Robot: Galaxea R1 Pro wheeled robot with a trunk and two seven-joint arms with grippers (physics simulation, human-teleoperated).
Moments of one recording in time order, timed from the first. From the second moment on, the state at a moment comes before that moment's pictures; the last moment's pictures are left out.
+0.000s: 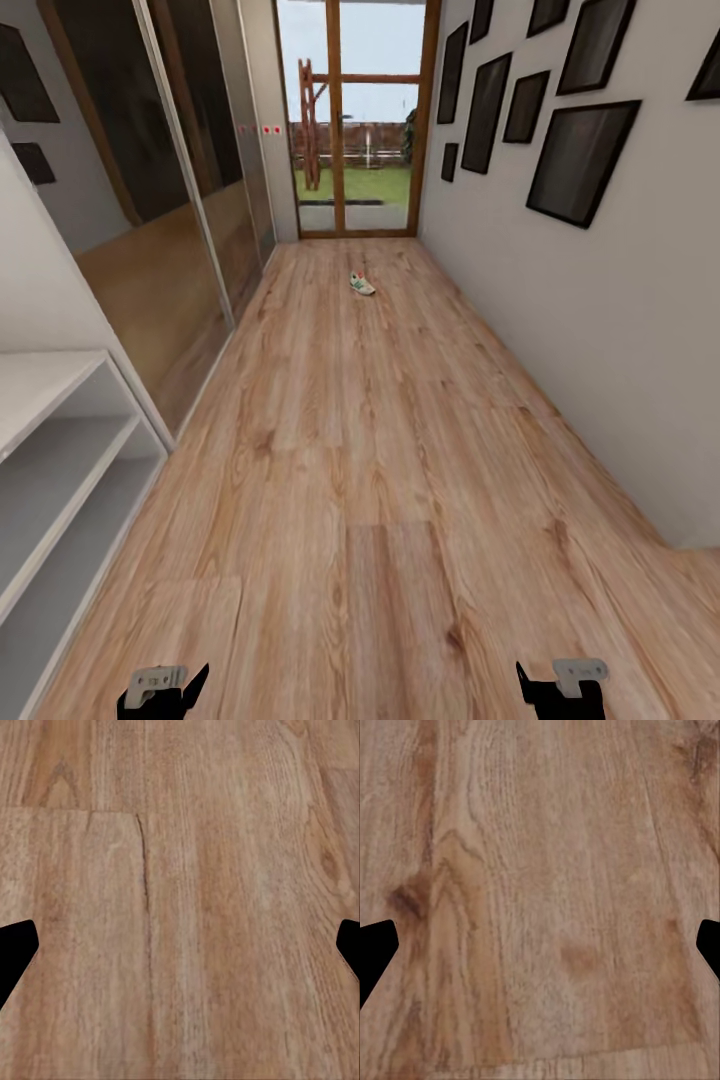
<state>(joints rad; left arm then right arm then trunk) -0.31 0.19 0.29 -0.25 0.05 -0.45 -0.48 -0.40 -0.17 0.07 -0.12 -0.06 -0.52 0.00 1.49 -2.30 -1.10</state>
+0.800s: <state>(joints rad) -0.31 0.19 0.29 -0.26 0.05 -0.45 -0.48 -0.40 -0.17 0.07 -0.12 -0.06 -0.52 0.00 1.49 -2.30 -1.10</state>
